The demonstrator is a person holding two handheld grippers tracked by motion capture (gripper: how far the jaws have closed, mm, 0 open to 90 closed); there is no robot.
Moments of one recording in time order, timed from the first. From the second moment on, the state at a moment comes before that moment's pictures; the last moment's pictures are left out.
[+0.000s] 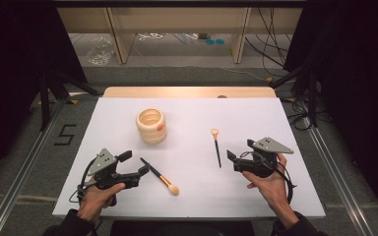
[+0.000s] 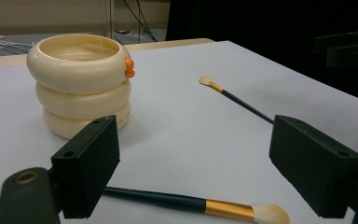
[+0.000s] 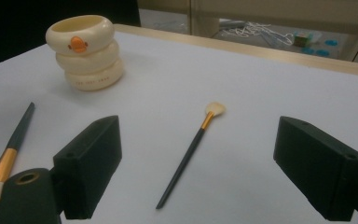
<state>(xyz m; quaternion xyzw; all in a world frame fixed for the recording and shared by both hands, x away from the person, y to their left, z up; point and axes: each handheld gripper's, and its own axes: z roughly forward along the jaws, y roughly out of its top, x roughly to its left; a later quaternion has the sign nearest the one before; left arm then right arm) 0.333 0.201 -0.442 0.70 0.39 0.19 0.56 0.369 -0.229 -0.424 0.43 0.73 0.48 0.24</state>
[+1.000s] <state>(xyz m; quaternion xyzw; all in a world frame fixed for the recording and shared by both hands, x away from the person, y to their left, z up) 0.330 0.197 -0.440 0.70 0.39 0.19 0.57 0.446 -0.198 -0.428 0.44 0.80 0.38 0.18</state>
